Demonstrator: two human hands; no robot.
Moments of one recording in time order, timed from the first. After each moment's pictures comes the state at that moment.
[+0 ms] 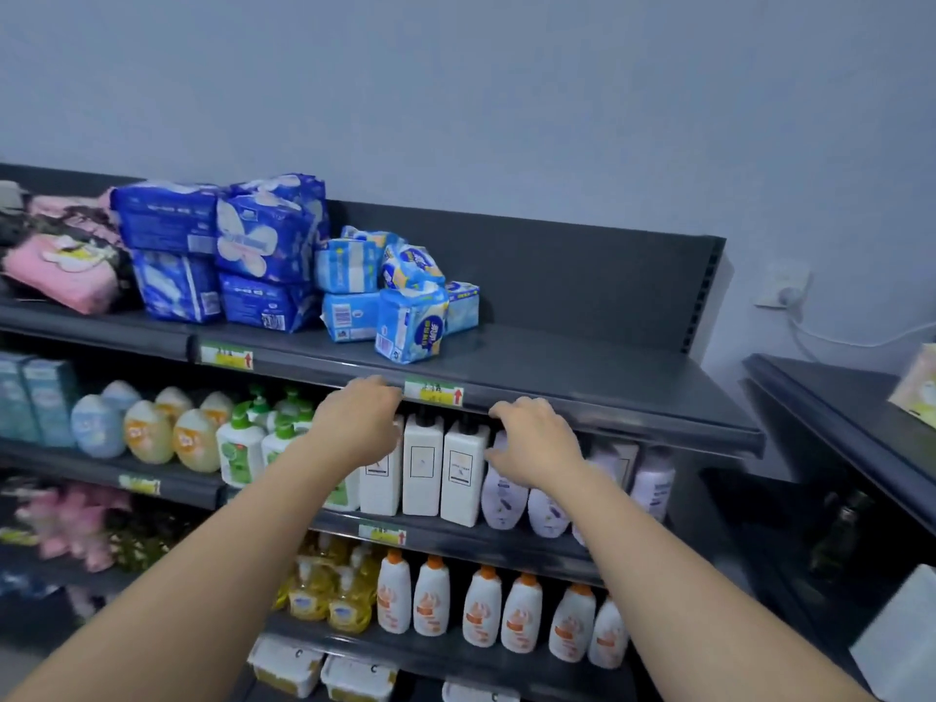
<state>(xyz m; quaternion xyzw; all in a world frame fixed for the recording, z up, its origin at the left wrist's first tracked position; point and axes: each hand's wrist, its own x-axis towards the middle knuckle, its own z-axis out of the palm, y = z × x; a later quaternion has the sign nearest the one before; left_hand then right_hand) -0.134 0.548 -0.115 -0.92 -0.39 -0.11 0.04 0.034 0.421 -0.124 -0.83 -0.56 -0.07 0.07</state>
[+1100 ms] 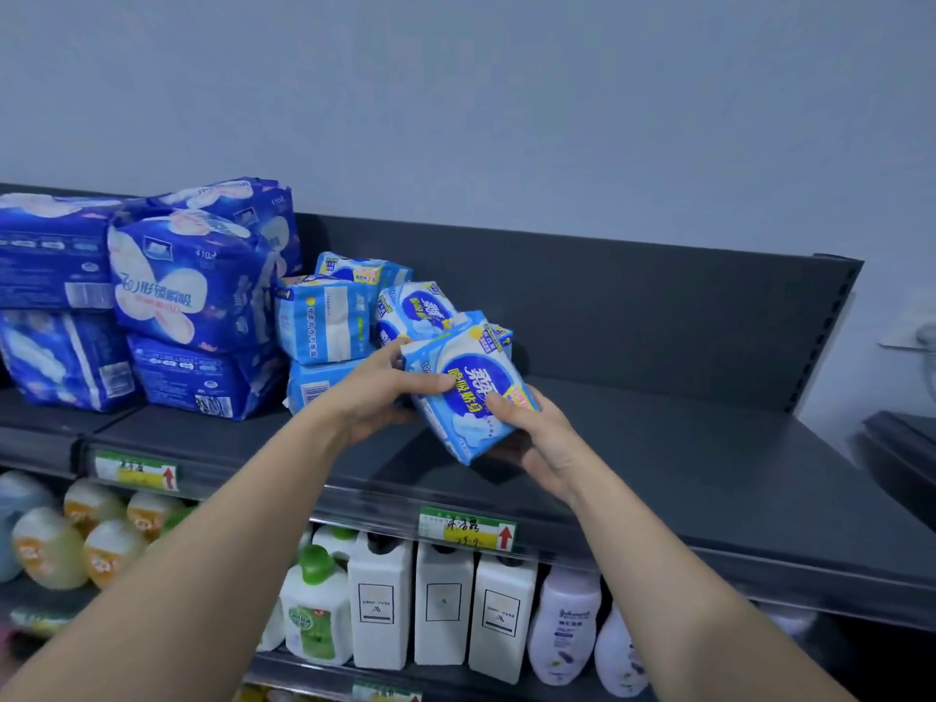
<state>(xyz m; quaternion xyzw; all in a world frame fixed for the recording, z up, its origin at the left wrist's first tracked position) -0.024 0.764 -0.073 -0.65 -0.22 -0.24 -0.68 0.134 0.643 -0.116 -0.53 -0.33 0.42 0.66</state>
